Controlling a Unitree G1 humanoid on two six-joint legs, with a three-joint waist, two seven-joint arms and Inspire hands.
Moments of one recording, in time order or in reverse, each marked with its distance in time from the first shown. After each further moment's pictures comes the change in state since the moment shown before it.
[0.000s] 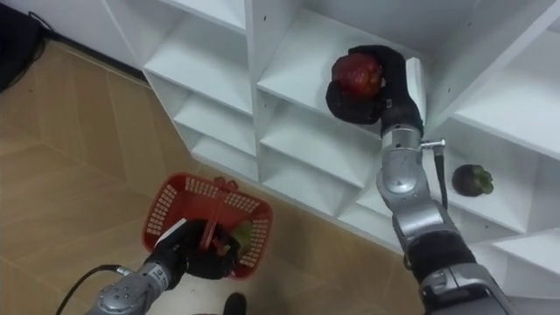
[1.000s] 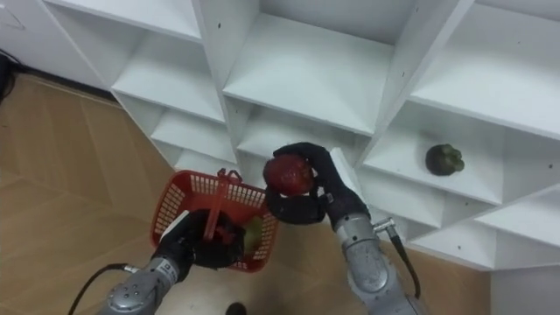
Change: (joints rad) left arm 0.005 -0.051 0.026 -0.011 -0.018 -0.042 0.031; right arm 0.420 0.068 0.091 -0.315 -0.115 0.042 0.248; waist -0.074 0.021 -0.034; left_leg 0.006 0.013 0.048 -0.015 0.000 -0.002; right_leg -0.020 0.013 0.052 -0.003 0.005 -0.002
